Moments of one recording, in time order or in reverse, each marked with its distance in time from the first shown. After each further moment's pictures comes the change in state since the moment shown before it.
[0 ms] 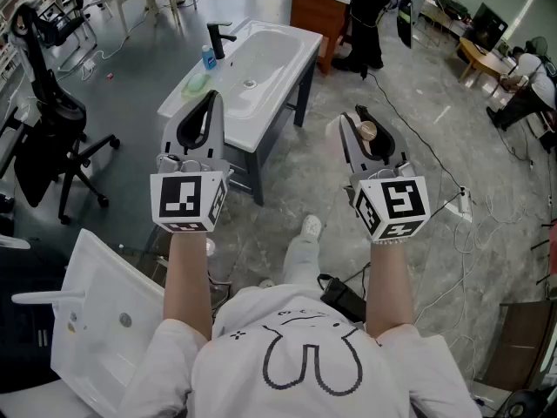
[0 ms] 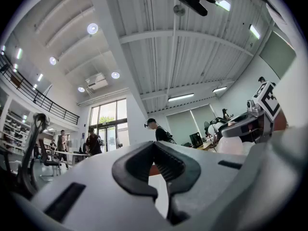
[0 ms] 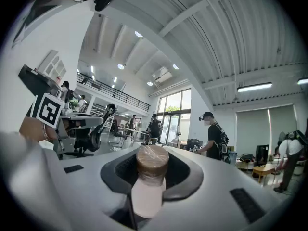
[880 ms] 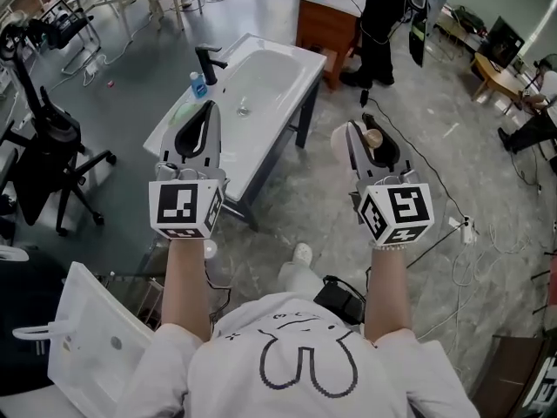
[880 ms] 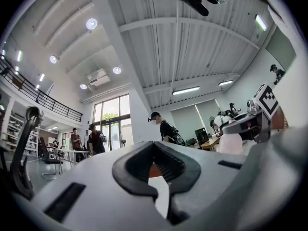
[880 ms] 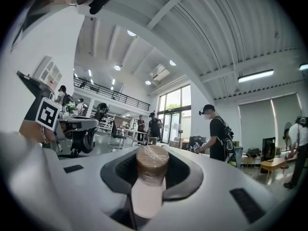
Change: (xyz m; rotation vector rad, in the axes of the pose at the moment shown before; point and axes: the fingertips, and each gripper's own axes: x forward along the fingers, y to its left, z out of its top) left arm 0.149 0.012 -0.043 0.001 0.053 0.054; right arm 0.120 -0.124 -0.033 0.060 0.007 0.037
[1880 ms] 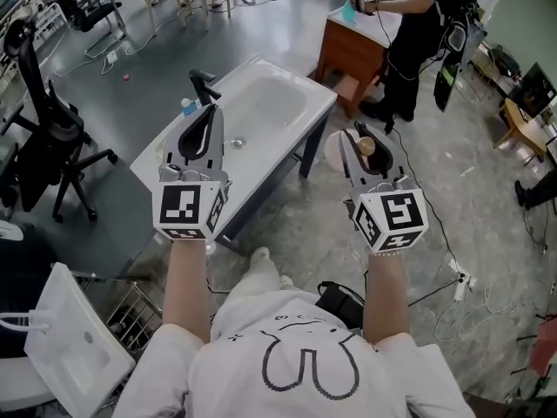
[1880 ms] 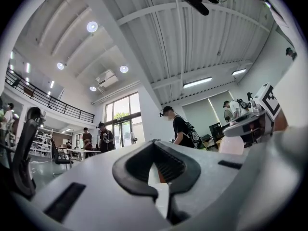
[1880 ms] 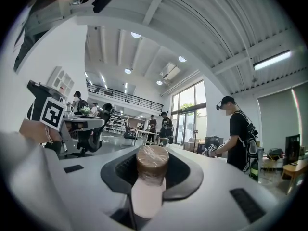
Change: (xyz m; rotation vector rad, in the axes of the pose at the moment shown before) left arm 0.151 -0.010 -0.021 0.025 0.036 0.162; right arm 0.133 -0.113 -0.020 -0.001 -0.018 0.213
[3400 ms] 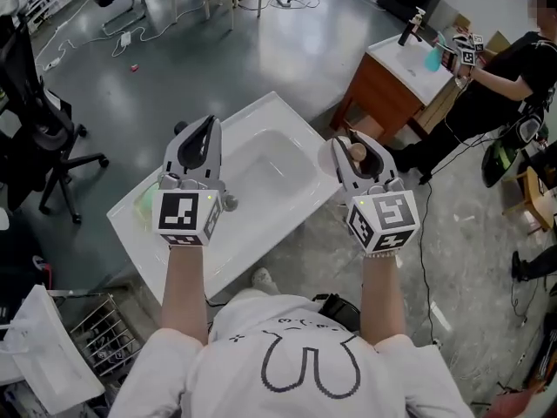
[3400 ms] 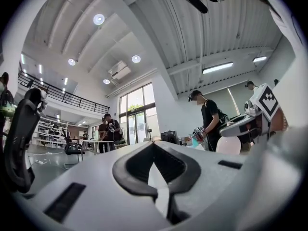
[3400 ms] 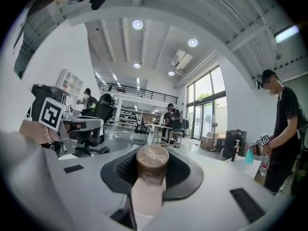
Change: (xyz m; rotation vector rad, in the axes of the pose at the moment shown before) left arm 0.239 0.113 -0.107 -0.044 0.104 0.188; right arm 0.306 -0.118 -0.051 0.003 0.077 0.232
